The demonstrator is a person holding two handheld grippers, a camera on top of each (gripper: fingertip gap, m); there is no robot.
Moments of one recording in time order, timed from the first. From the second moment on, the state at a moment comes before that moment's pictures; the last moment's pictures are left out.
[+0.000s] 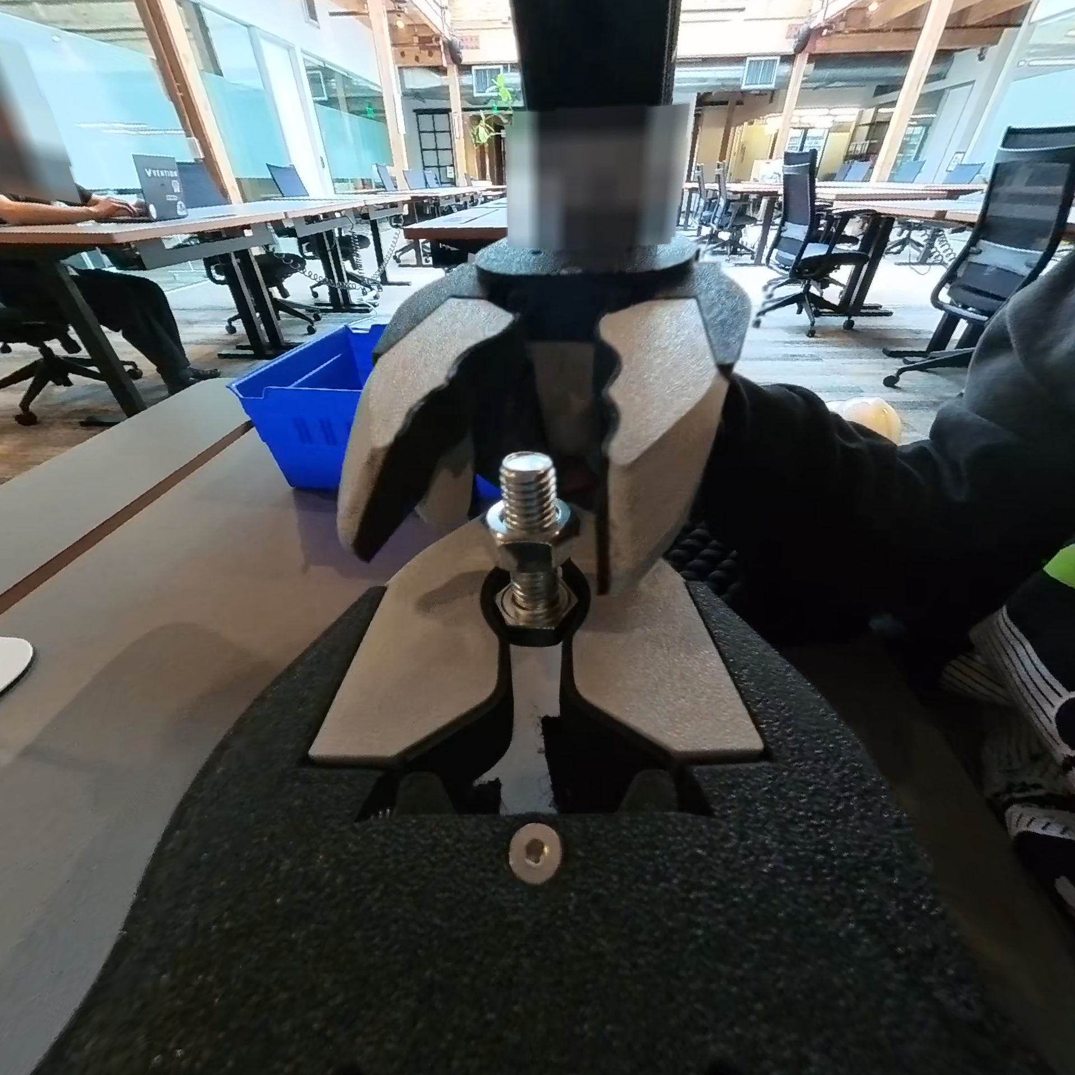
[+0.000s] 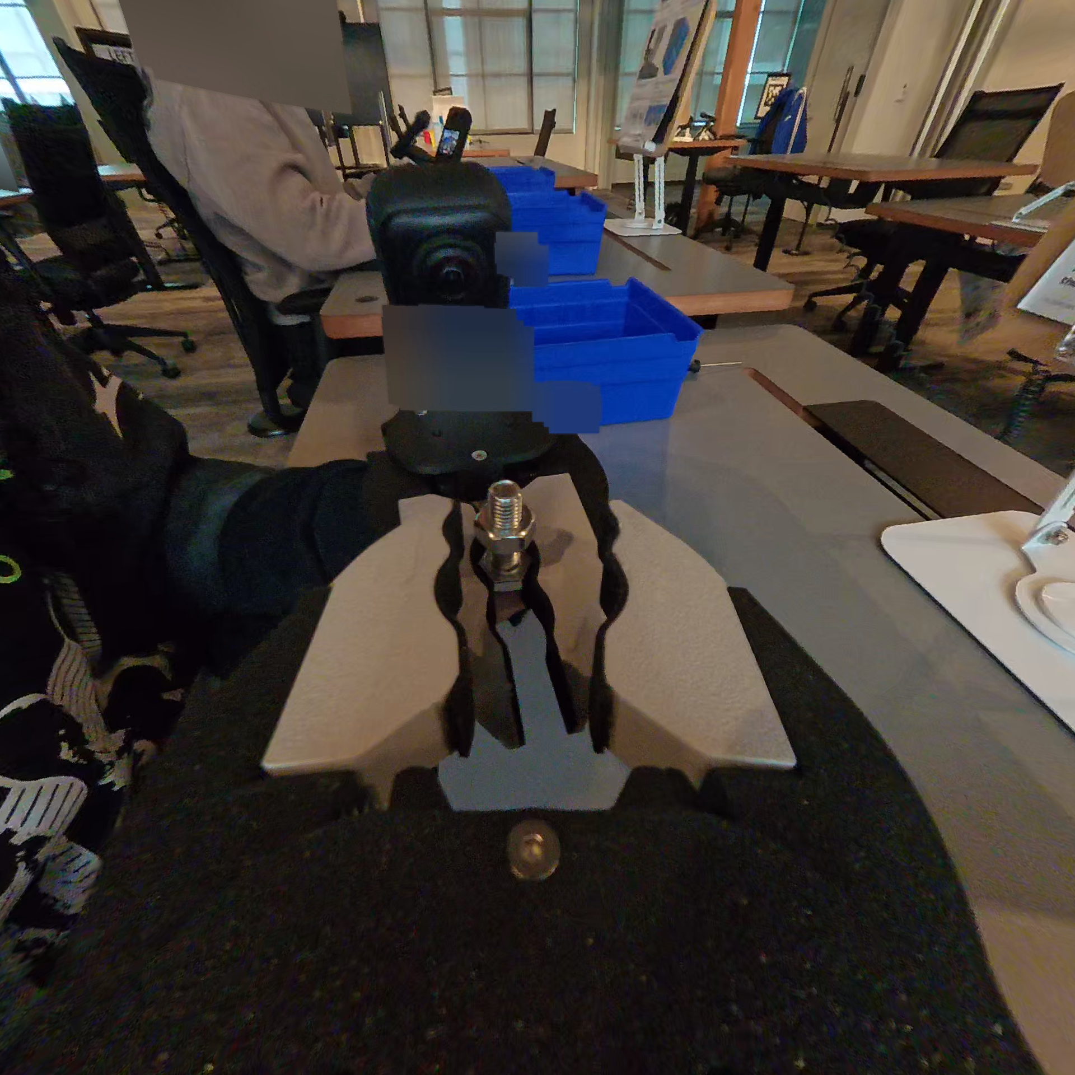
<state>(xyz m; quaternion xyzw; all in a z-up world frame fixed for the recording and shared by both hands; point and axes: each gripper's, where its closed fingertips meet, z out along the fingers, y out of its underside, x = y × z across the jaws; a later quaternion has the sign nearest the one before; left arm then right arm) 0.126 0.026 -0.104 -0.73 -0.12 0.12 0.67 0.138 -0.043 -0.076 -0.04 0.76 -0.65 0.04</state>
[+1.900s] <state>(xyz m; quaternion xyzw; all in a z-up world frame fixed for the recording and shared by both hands) 0.129 0.025 -0.103 -0.73 -0.12 0.12 0.67 0.141 -0.042 -0.074 -0.04 0.75 -0.66 0.06</state>
